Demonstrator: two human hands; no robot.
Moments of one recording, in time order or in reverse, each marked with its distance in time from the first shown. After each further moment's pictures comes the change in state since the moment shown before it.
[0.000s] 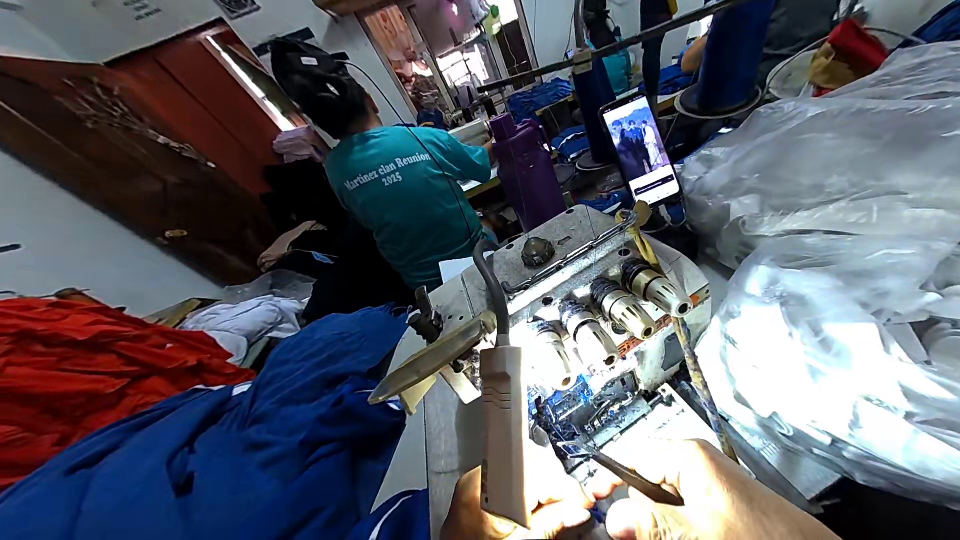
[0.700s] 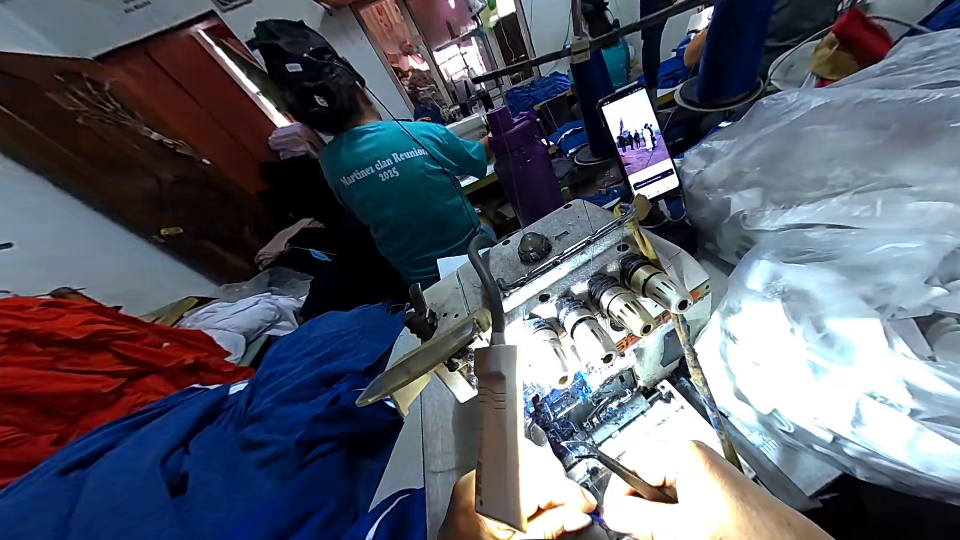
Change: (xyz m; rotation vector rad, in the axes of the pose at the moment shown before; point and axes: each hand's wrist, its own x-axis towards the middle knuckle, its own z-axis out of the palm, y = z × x) left_hand 0.001 0.000 0.000 0.019 -0.042 0.046; right_hand 0.000 -0.004 0.002 0.007 -0.008 0.149
